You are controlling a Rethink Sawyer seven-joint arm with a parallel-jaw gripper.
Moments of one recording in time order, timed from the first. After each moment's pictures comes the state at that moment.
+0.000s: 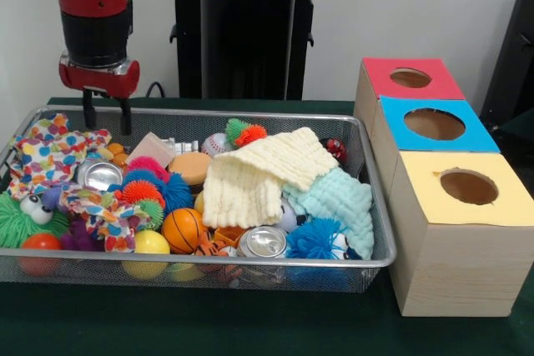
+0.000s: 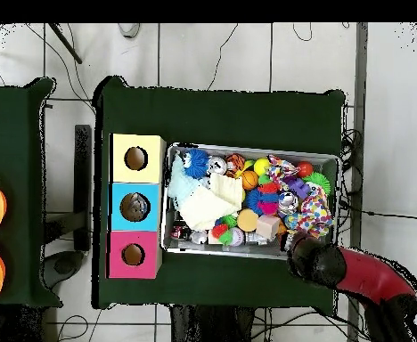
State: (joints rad) arm -0.83 -0.62 0.15 1.83 -0.49 0.36 1.73
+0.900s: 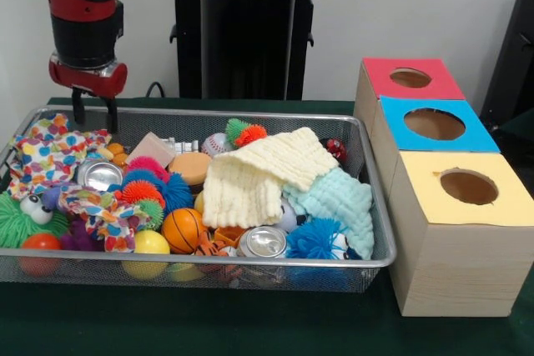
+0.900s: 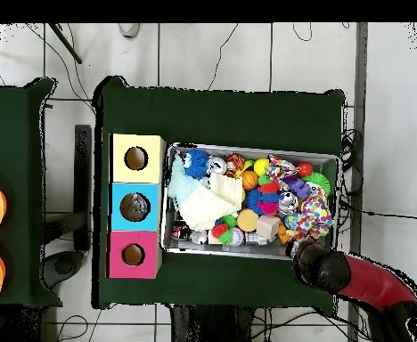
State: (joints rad) arm -0.82 -0.57 0.08 1.81 -0.49 0.35 1.75
